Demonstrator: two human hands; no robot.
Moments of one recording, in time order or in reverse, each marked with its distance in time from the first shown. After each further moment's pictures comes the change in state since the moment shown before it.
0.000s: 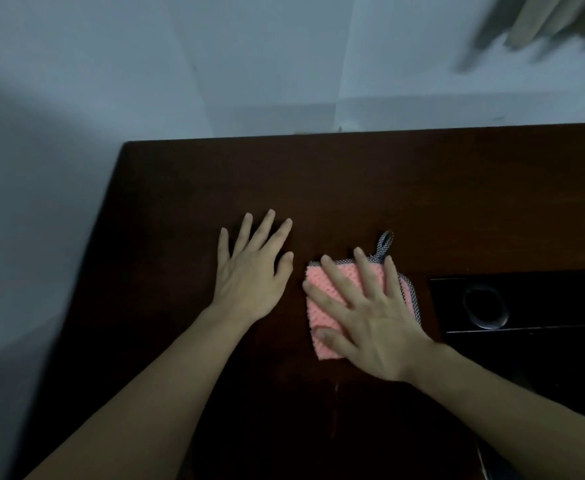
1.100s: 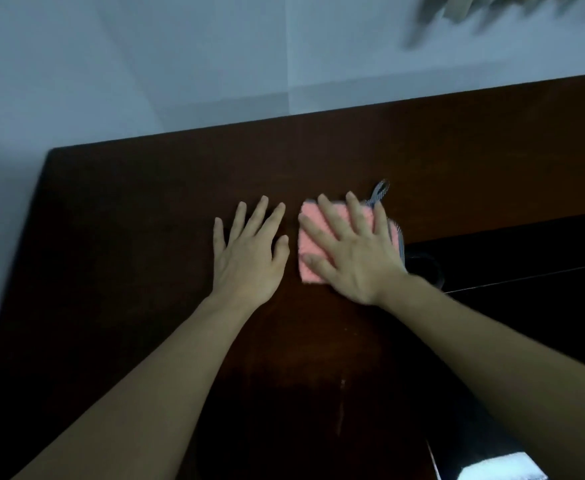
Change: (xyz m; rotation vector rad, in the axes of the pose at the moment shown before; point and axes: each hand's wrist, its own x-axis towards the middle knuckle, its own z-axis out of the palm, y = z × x) left_hand 0.011 0.080 0.022 -0.026 0.006 0.059; right_hand 0.004 0.079 -0.007 0.025 0.074 0.260
